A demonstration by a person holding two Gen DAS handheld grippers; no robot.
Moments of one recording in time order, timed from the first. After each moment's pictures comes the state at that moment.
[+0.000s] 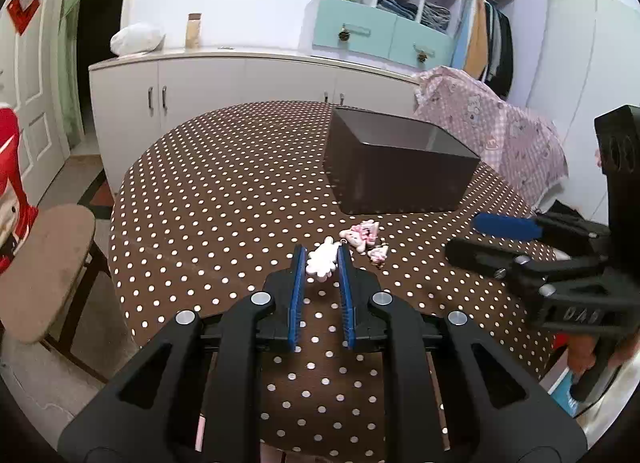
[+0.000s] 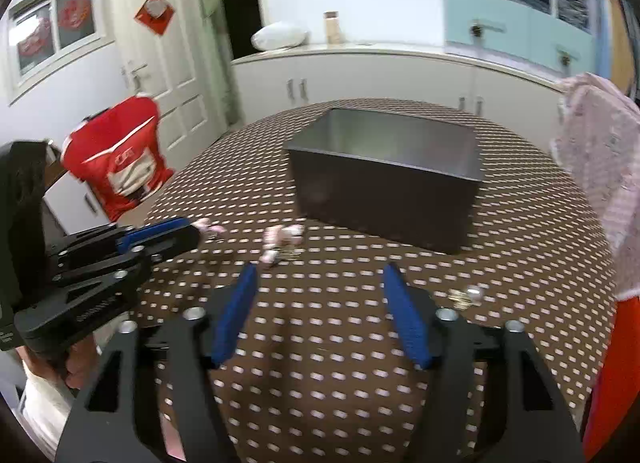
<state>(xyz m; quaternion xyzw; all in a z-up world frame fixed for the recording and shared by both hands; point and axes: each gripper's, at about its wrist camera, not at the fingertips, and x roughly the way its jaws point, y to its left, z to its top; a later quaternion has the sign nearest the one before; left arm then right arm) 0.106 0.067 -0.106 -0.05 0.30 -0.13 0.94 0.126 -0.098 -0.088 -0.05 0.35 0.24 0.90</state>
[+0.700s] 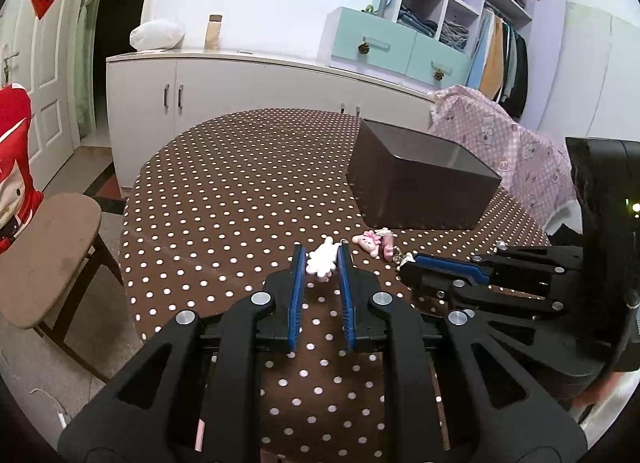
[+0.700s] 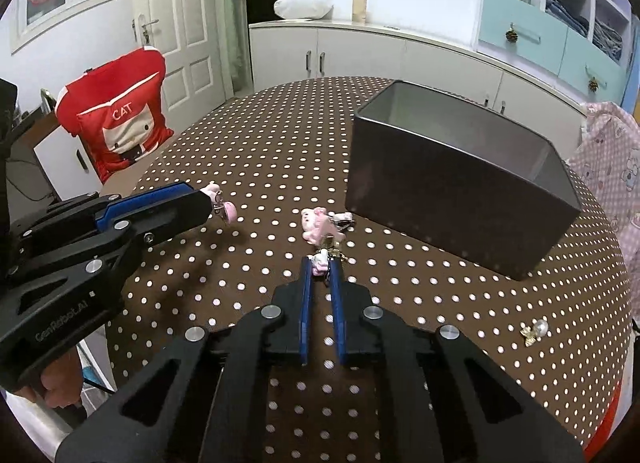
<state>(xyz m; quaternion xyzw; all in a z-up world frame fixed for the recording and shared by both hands) 0.109 0.081 -0.112 -0.08 0.28 -0.11 0.95 0.141 -0.061 -0.109 -0.10 0.37 0.23 0.90</state>
